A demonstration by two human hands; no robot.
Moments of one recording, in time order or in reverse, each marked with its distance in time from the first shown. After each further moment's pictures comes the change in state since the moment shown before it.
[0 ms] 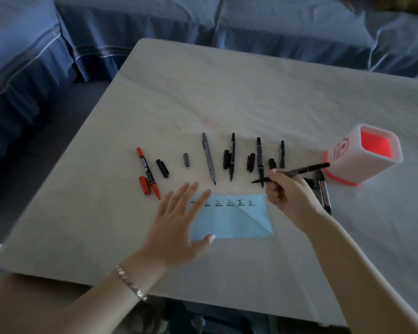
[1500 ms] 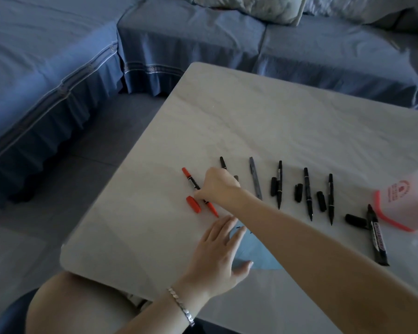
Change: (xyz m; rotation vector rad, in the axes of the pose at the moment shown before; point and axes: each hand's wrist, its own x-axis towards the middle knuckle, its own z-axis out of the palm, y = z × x) left_hand -0.018 -0.016 0.017 -0.042 0.181 0.063; right_hand 0.050 0.026 0.217 -1.513 -0.261 -0.198
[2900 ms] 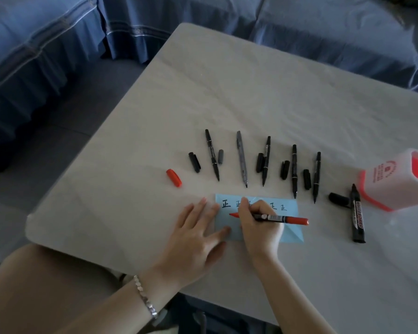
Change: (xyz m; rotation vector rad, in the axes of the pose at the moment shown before) left_hand -0.019 0.005 -0.004 0.075 -0.079 0.000; right_hand -0.110 0.100 0.061 0.917 0.758 0.135
